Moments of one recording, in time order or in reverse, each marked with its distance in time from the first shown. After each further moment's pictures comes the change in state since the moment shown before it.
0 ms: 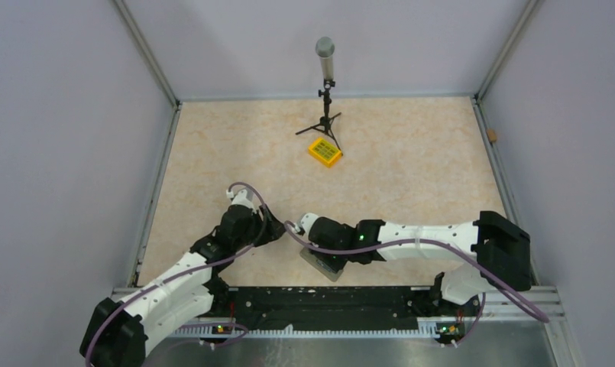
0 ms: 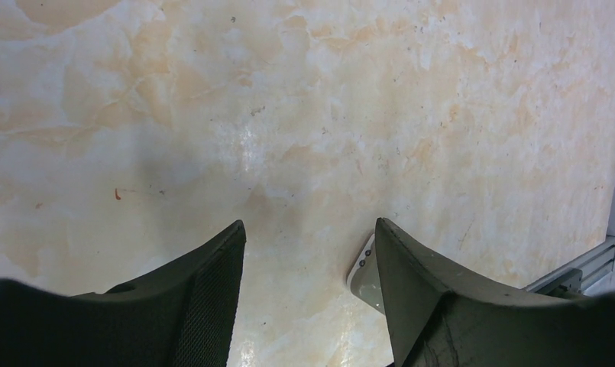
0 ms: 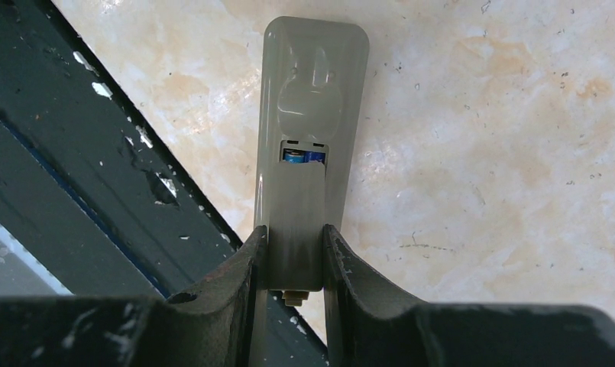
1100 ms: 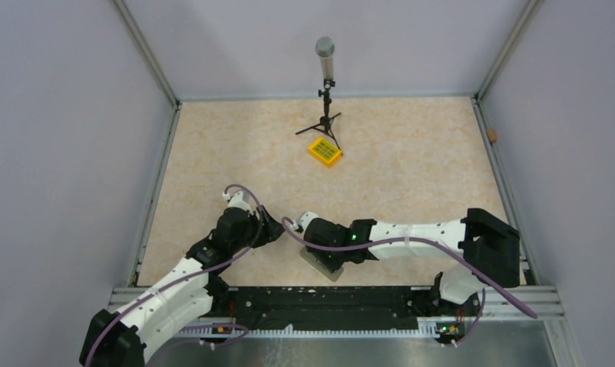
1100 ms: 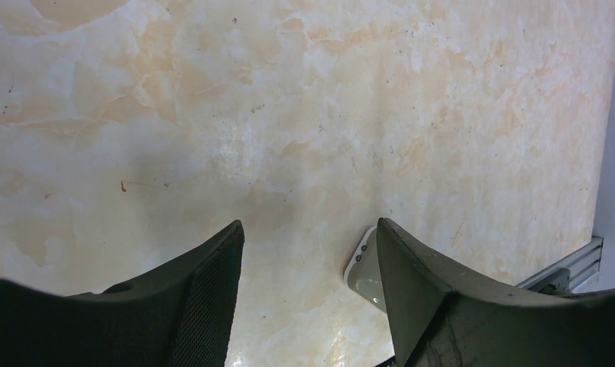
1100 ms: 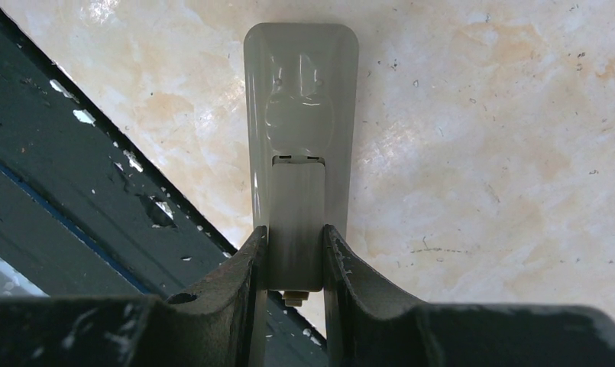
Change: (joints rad) left arm 0.013 -0.090 -0.026 -0.031 0.005 -0.009; right arm 0.000 0.066 0.025 -0.006 0.023 0.091
